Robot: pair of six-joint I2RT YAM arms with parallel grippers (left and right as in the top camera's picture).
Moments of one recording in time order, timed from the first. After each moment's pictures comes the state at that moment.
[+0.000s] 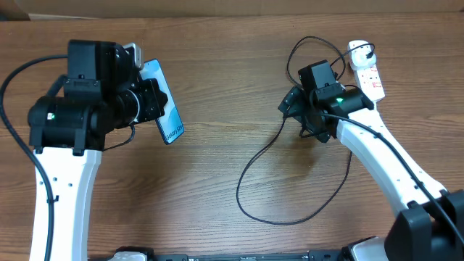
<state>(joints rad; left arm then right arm) -0.09 1.37 1.64 -1.24 0.27 -0.36 0.33 1.61 1.24 -0.83 0.05 0.94</state>
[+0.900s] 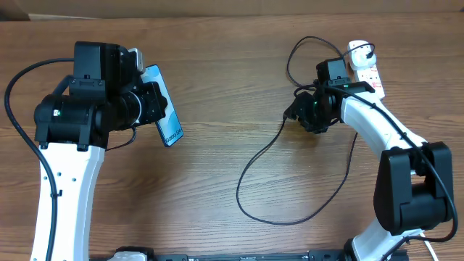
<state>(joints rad) -0.09 1.38 1.61 -1.23 0.26 -0.37 0.15 1.84 1.23 -0.68 -0.32 0.65</state>
